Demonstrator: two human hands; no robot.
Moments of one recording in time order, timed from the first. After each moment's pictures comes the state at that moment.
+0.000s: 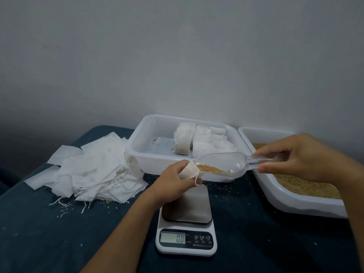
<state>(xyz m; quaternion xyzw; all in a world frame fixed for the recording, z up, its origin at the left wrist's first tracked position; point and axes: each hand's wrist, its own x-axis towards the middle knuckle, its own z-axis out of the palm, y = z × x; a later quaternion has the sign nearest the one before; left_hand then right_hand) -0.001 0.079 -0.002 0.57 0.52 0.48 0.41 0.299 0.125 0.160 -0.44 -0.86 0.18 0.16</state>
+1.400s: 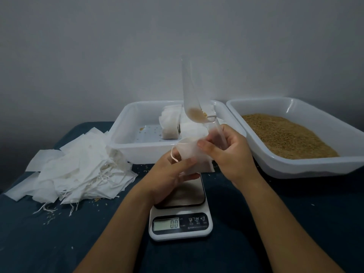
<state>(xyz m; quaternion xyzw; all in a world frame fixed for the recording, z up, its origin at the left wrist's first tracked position) 0.027 0.070 0.004 0.47 0.35 0.53 0.61 0.206 0.121 0.025 -0.34 -0.68 0.39 0.53</state>
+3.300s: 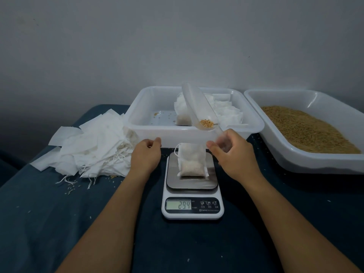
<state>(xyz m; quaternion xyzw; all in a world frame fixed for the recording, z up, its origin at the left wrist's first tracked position) -0.054 0.094 -0.051 0.35 0.75 0.51 0.24 0.195 0.125 -0.017 -0.47 -0.72 0.26 0.44</state>
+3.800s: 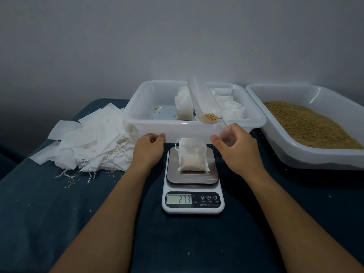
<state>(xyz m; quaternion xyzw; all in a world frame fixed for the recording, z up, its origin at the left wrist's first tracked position) -0.051 0.096 -0.050 0.37 0.75 0.49 0.24 0.199 0.128 -0.018 -0.48 -0.72 0.24 0.44</state>
